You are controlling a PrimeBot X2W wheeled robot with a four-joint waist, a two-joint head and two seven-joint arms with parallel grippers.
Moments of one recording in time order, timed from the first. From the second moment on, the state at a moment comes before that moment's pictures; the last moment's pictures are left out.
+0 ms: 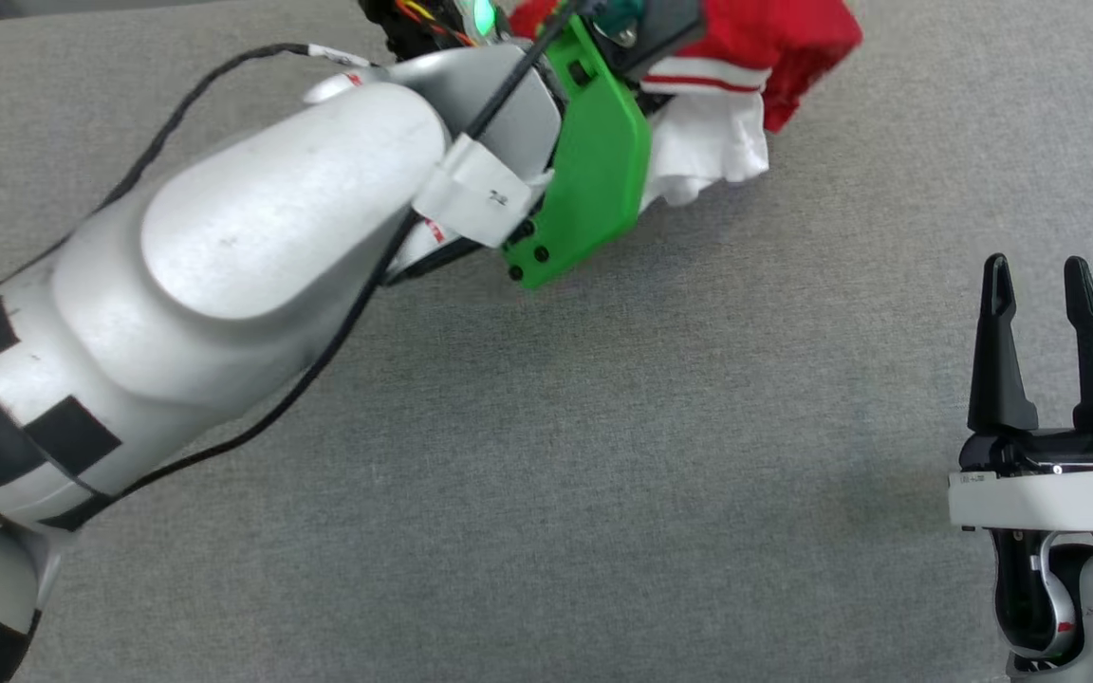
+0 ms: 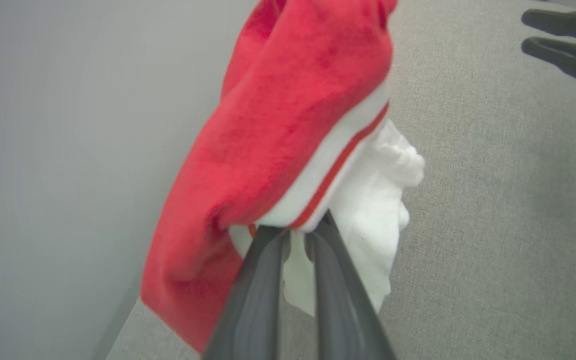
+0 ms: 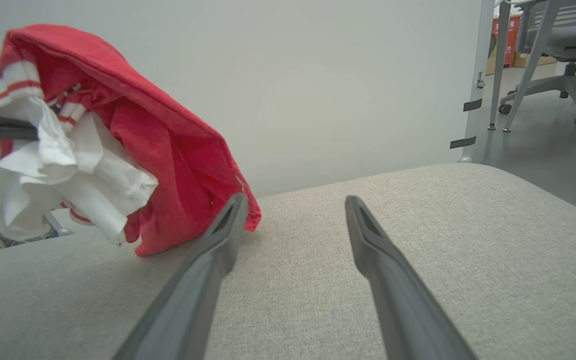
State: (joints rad) left arm -1.42 0.44 -1.26 0.22 -0.89 -0.13 0.39; right arm -0.13 -0.05 -0.06 -0.13 0.30 0.13 -0.26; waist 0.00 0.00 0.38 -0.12
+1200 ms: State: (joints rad) left arm -1.12 0.49 -1.24 0.34 -0.78 -0.10 0.08; right arm -0.09 -0.05 -0.05 -0.10 0.26 0.13 -0.26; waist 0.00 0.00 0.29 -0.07
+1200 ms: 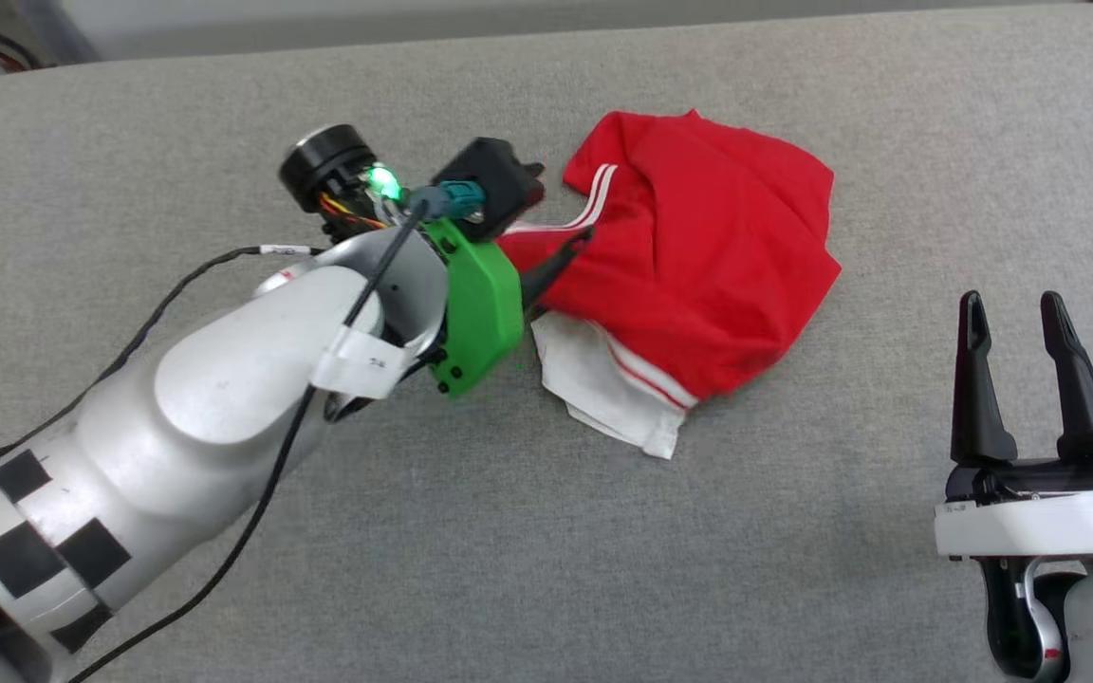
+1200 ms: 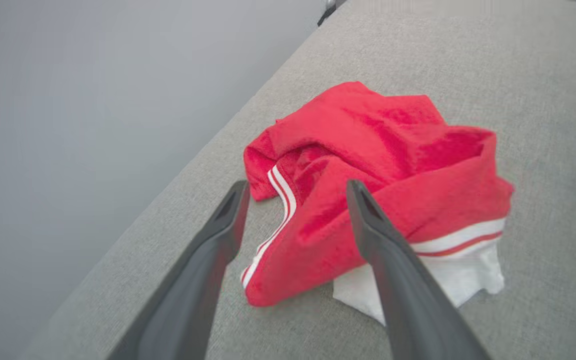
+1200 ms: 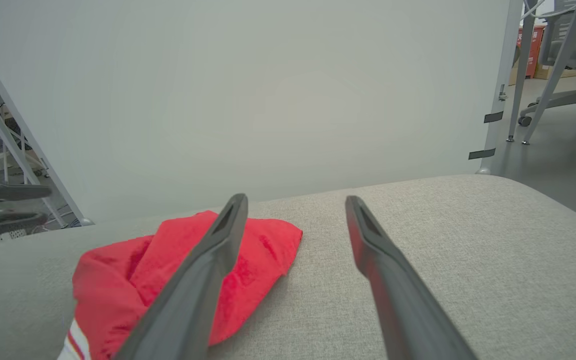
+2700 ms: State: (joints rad) left arm 0.01 0.27 -0.25 0.05 -0.24 0.26 -0.26; right arm 0.09 -0.05 -0.05 -0.09 0.12 0.13 -0.26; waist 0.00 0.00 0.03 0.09
